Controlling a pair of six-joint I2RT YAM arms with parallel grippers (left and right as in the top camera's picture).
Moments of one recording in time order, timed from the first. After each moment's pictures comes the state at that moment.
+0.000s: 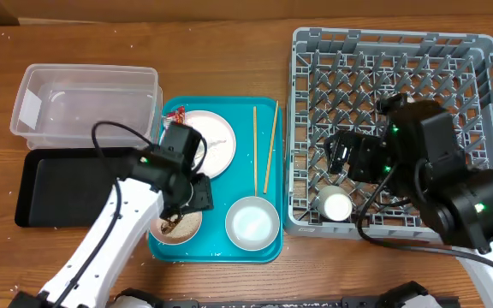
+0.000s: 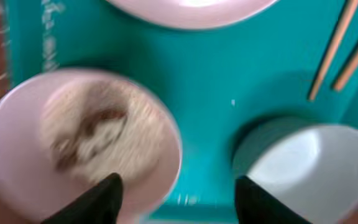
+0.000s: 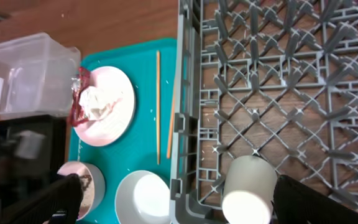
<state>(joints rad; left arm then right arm) -0.35 1.36 1.00 -1.09 0.07 -0.53 0.38 1.12 1.36 -1.12 -0.07 0.54</state>
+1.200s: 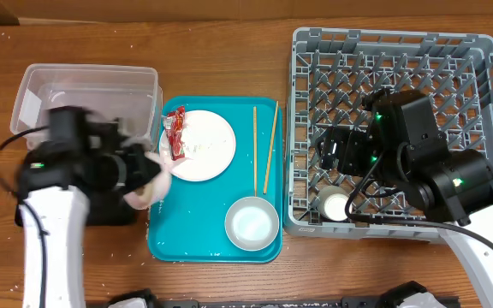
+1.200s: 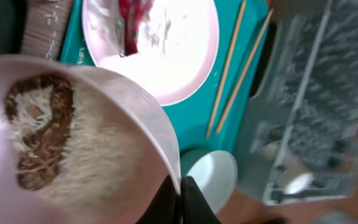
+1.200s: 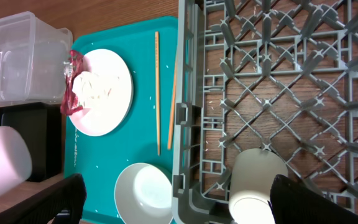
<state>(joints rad) 0.29 1.30 1.15 -1.15 0.61 -0.17 0.38 1.20 1.36 -1.12 -0.12 0.54</state>
